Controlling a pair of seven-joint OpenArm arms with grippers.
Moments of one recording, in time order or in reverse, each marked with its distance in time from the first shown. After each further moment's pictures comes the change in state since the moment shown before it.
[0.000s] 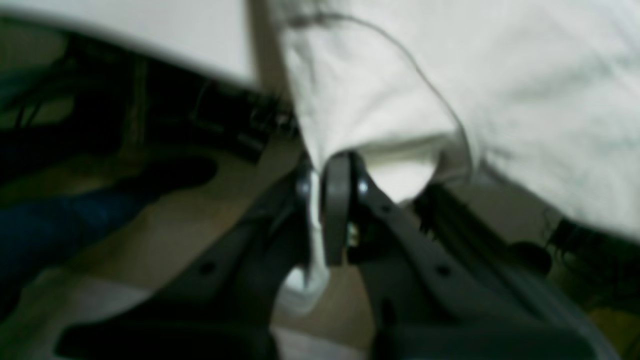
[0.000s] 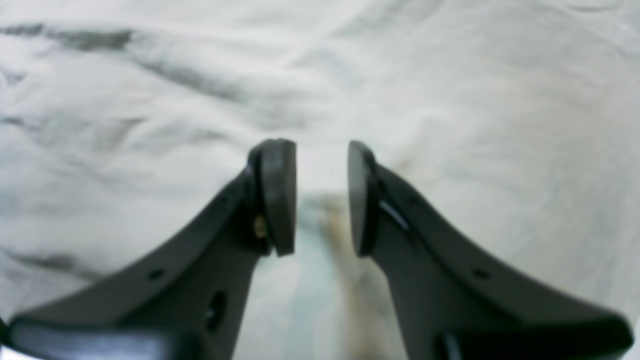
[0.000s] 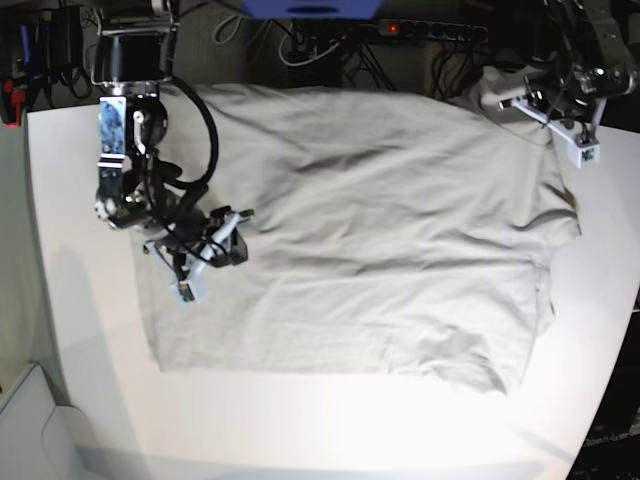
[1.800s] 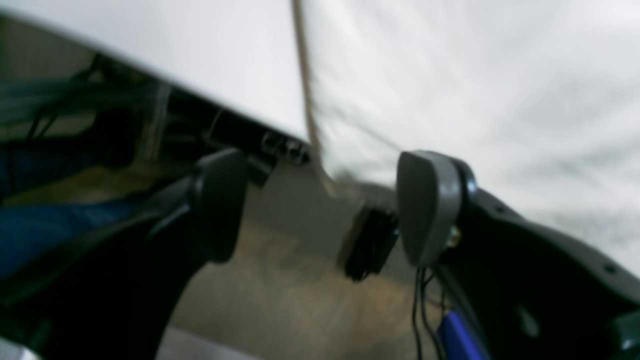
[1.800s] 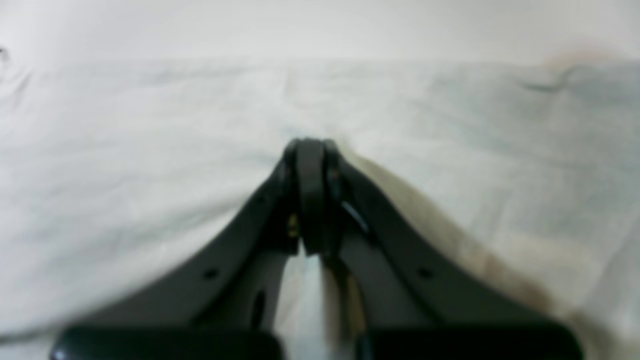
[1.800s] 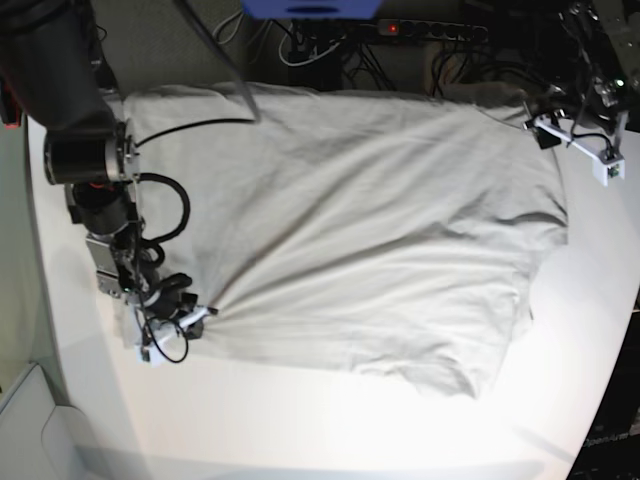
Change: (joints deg) left arm -5.6 -0.6 -3.9 0.2 0.4 0.0 0.1; right arm 35.5 7.2 -9.1 -70.9 -0.6 -5.6 45.2
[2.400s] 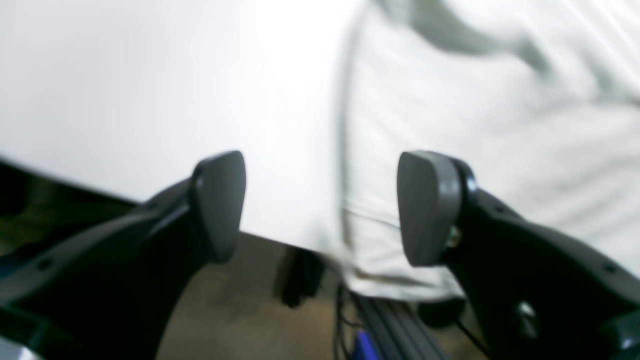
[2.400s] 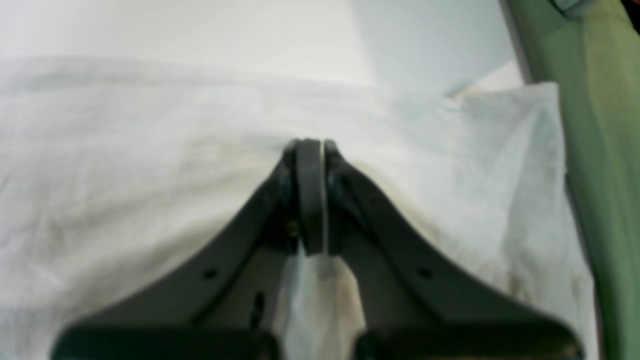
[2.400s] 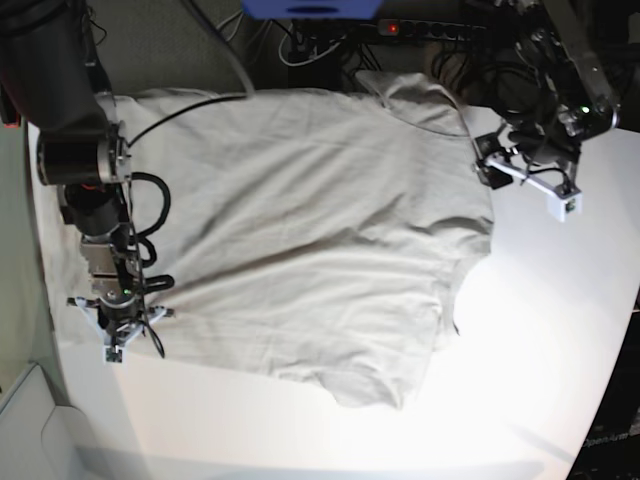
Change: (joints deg) left arm -8.6 10.3 7.0 -0.5 0.5 0.0 0.2; right arm 0.4 0.5 0.4 -0.2 -15.3 -26.7 6.0
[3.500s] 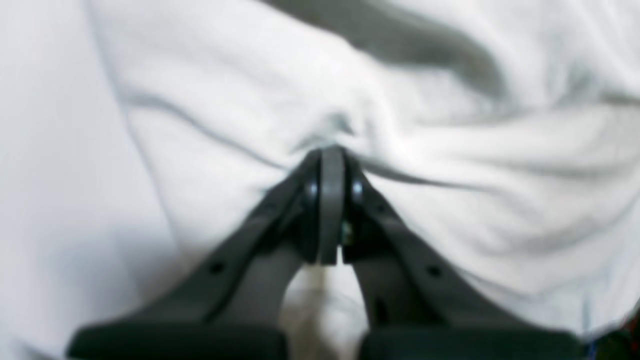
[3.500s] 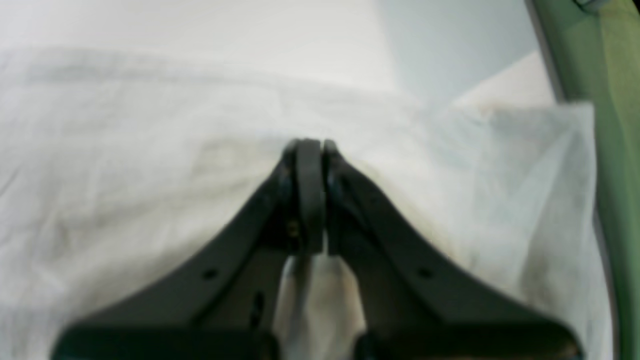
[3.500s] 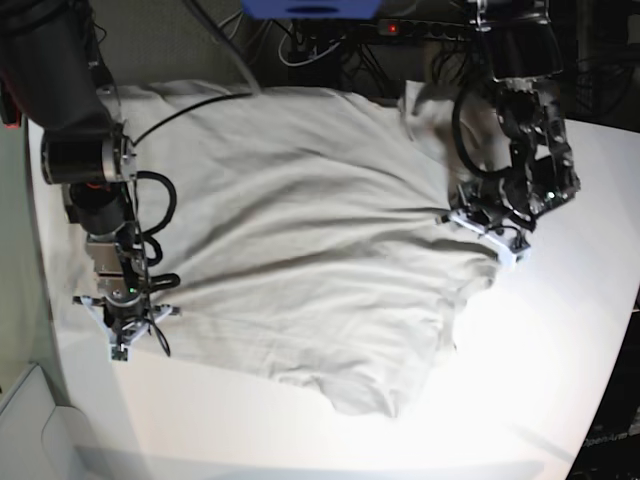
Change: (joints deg) left arm -17.6 -5.5 9.0 -34.1 -5.5 0.2 -9.9; right arm -0.2 -0.7 0.2 0.0 0.0 0.0 -0.2
